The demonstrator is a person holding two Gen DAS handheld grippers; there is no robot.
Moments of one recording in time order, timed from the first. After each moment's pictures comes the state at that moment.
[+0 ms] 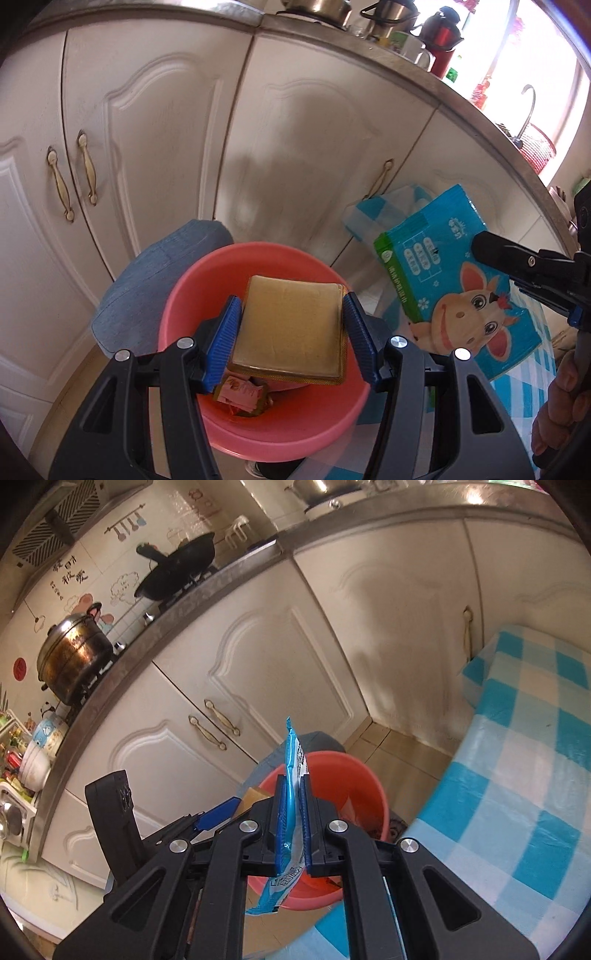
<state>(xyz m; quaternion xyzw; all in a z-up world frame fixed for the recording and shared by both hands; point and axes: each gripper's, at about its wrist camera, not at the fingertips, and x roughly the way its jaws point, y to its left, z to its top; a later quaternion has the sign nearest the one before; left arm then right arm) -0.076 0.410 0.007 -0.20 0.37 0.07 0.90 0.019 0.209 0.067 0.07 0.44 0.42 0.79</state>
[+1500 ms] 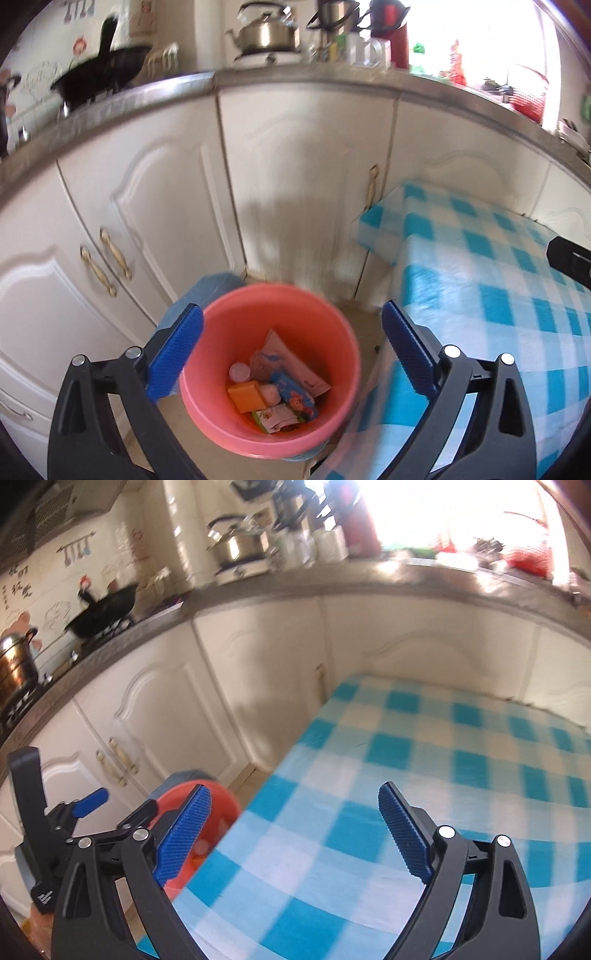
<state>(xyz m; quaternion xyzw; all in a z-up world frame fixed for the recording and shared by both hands) -0.068 0.315 0.076 -0.03 0.35 0.13 0.93 -0.023 0.082 0.107 0.03 0.34 0.21 0.91</state>
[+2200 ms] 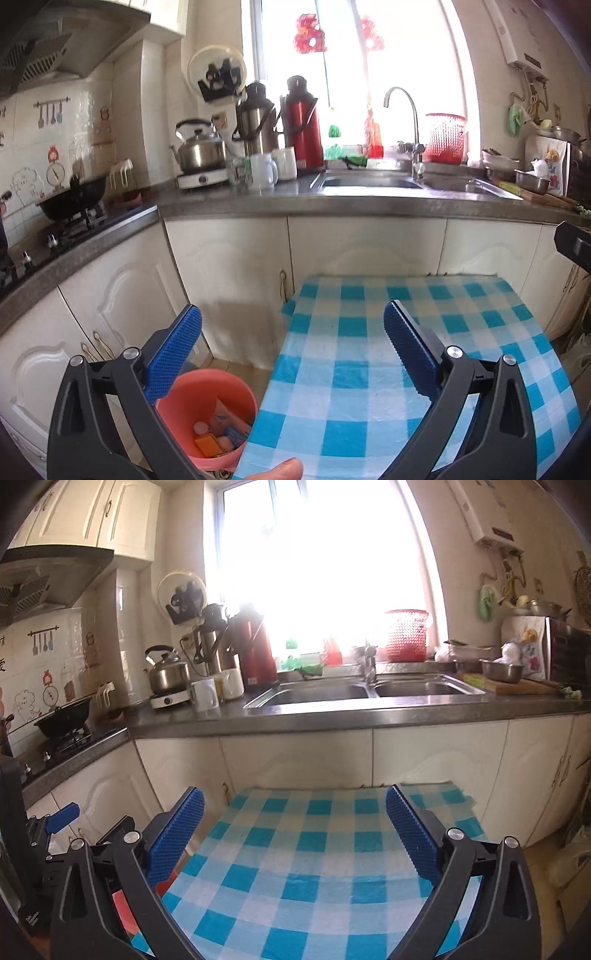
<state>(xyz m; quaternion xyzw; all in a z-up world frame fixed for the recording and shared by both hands) -0.132 0.162 0.217 0.04 0.20 0.06 0.98 -0.147 -0.067 0.241 0.06 0.16 0.06 0.98</state>
